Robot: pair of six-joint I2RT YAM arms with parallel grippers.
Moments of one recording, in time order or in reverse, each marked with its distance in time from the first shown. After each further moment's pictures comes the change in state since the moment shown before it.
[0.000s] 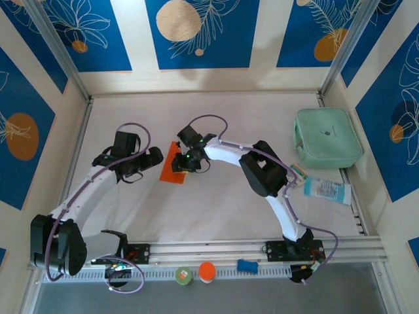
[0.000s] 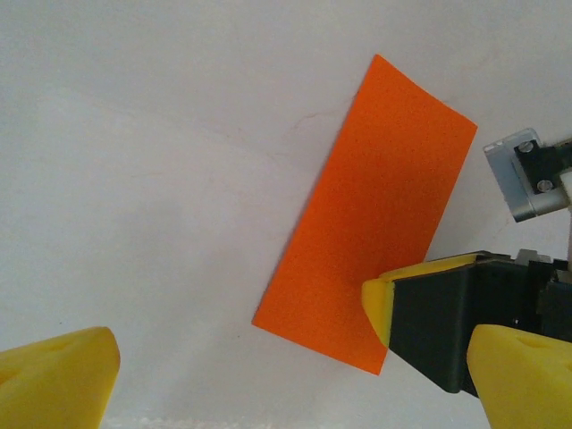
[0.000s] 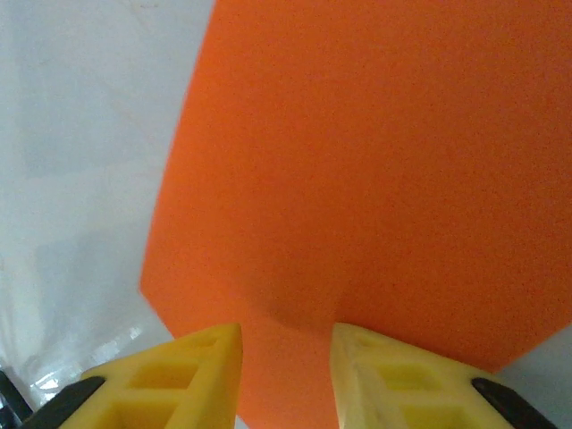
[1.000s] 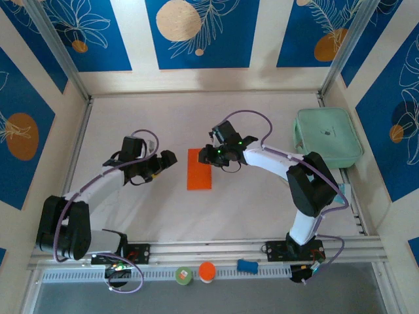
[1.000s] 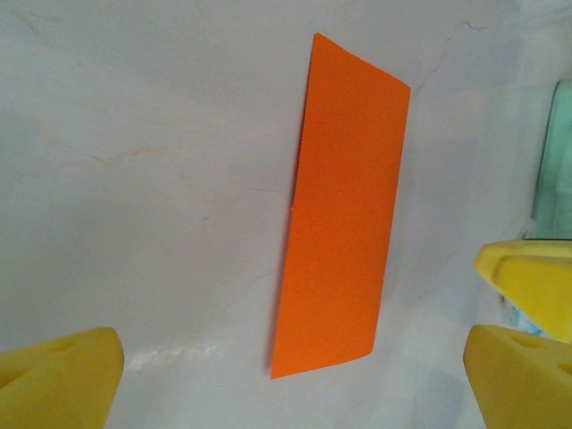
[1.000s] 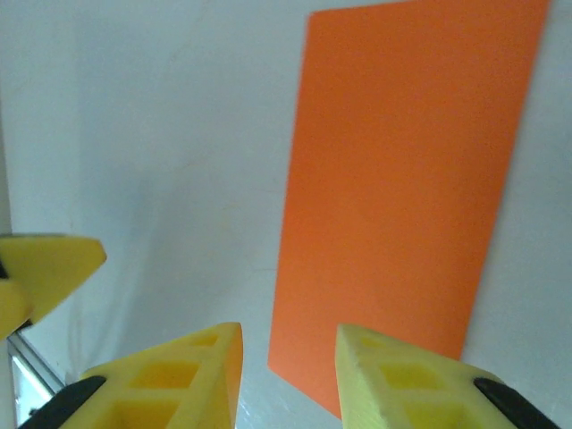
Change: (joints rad) left arm -0.026 0.129 -0.129 0.301 0.401 -0.132; right arm -0.129 -0.490 -0.488 0.163 0.096 0.137
